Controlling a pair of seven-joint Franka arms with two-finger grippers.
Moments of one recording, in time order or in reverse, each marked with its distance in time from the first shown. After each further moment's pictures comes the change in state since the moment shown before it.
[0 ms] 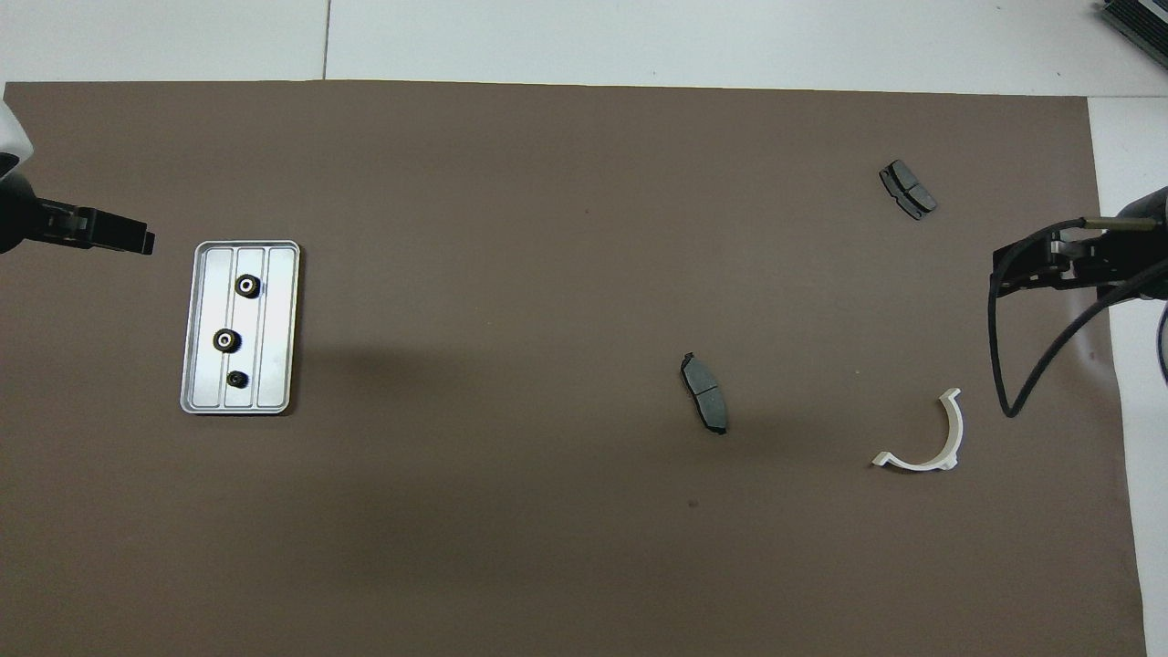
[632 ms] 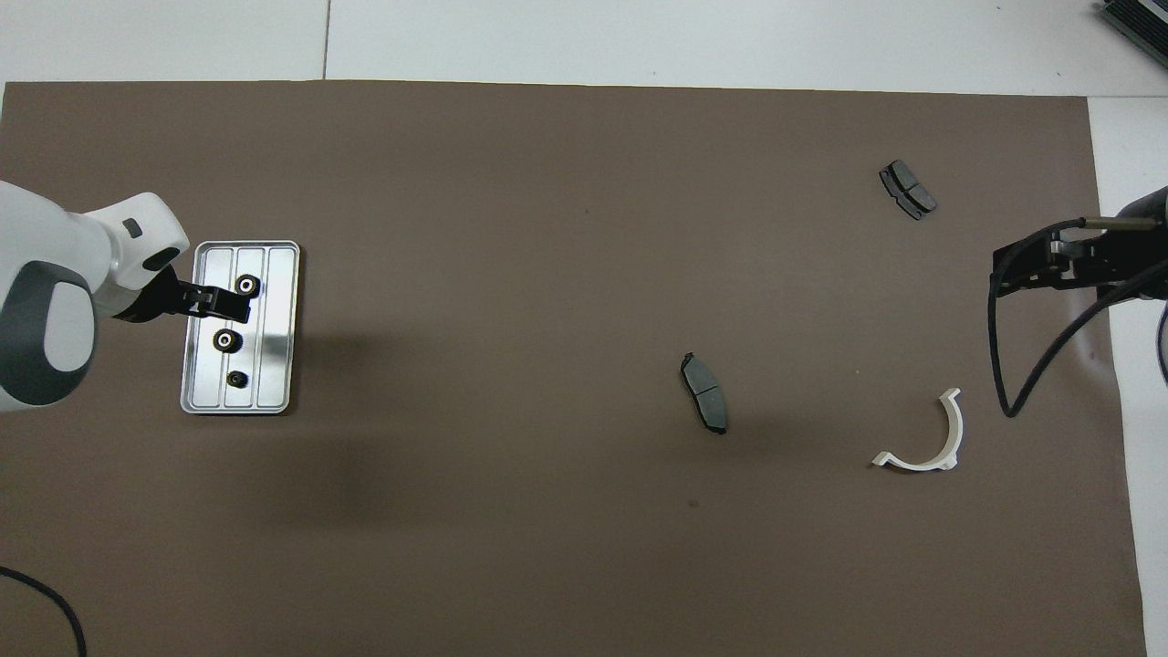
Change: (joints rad) left arm -0.005 0.068 0.002 -0.299 -0.006 0.240 0.000; right arm 0.000 0.000 0.000 0.000 0.000 0.000 0.000
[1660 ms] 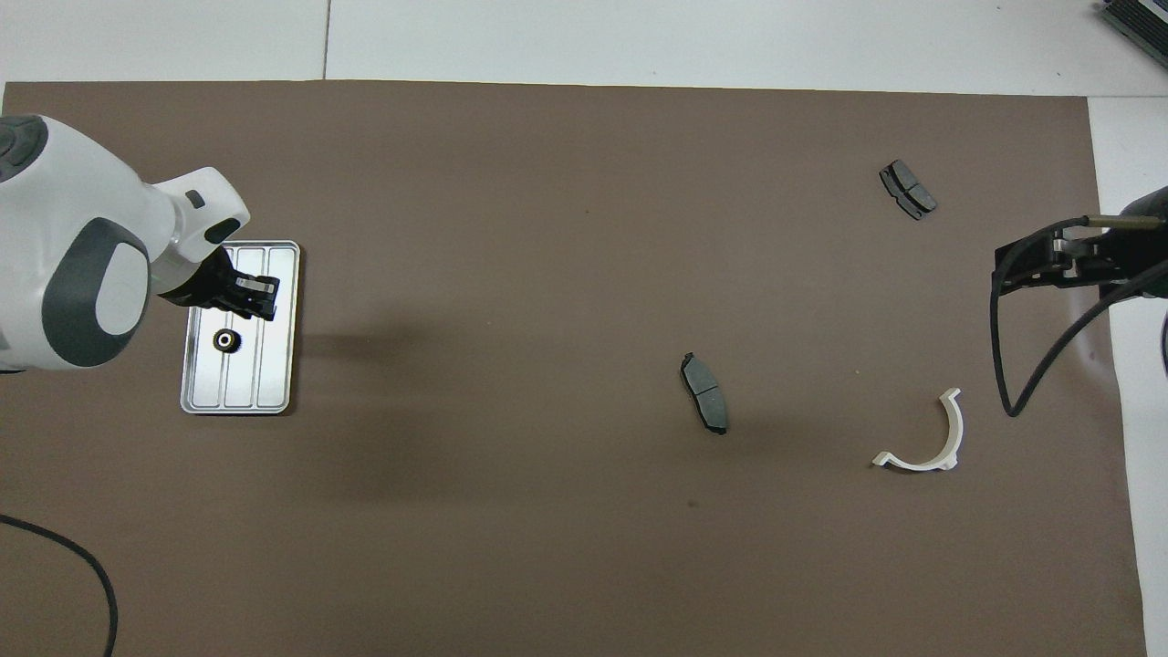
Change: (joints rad) left arm -0.072 0.072 0.001 0.089 0.000 -0.137 -0.080; right arm 0.000 0.000 0.000 0.004 0.000 0.000 0.000
